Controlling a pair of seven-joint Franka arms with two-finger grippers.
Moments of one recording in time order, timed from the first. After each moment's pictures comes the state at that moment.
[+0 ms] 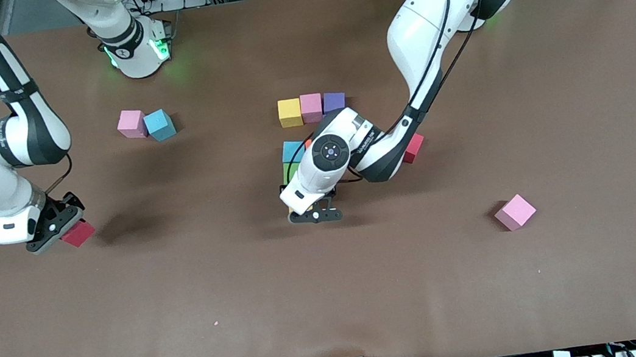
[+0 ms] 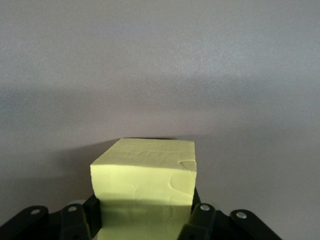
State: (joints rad) left arm -0.56 1.04 -0.32 -1.13 0.05 2.27 -0.71; right arm -0.45 0.26 0.28 -2.17 -0.28 2.48 -0.75
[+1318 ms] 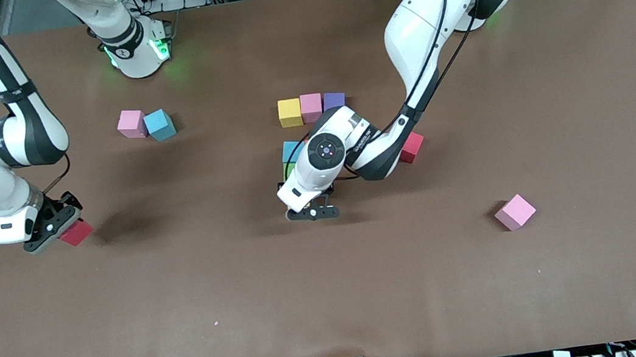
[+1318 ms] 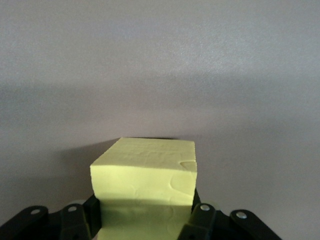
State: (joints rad) left arm -0.57 1.04 -0.32 -1.13 0.05 2.25 -0.73; right arm -0.45 0.26 0.28 -2.17 -0.28 2.48 -0.75
